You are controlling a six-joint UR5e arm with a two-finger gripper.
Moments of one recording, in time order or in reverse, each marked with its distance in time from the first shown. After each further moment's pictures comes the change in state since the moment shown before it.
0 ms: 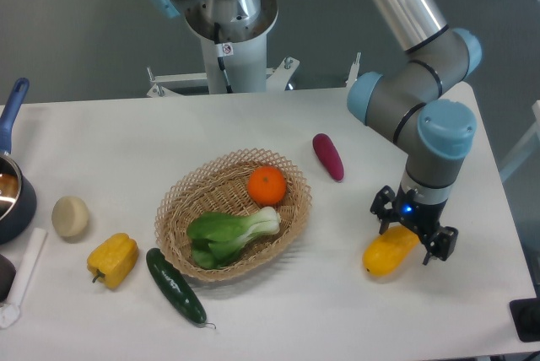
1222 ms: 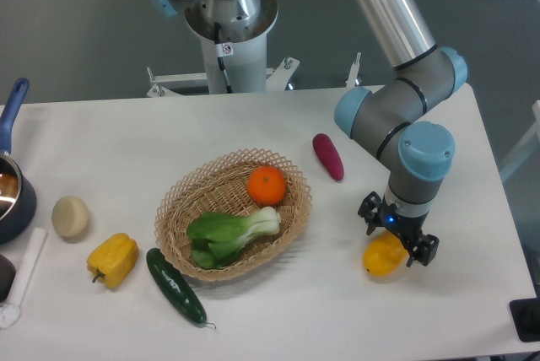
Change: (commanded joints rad) arm -0.018 -0.037 -0.008 0.002 0.069 0.009
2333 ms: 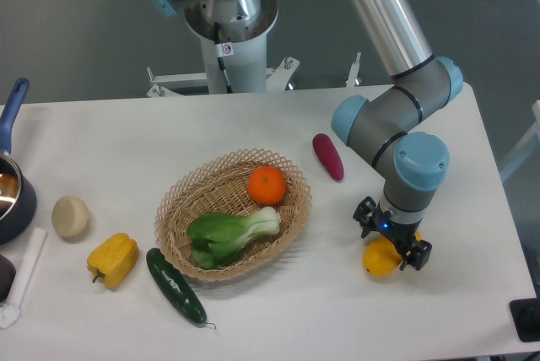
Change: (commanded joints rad) arm -0.008 -0.018 0.006 0.000 0.005 0.002
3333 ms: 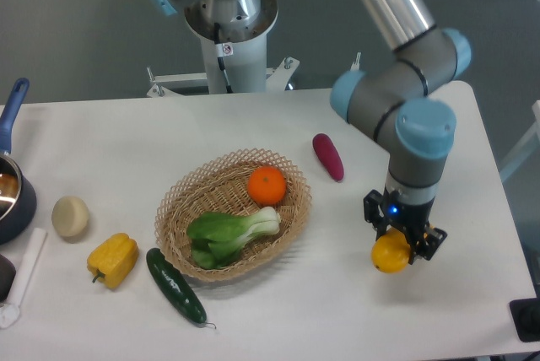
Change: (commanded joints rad) arm -0.025 0.213 0.066 0.005 -0.145 -0.283
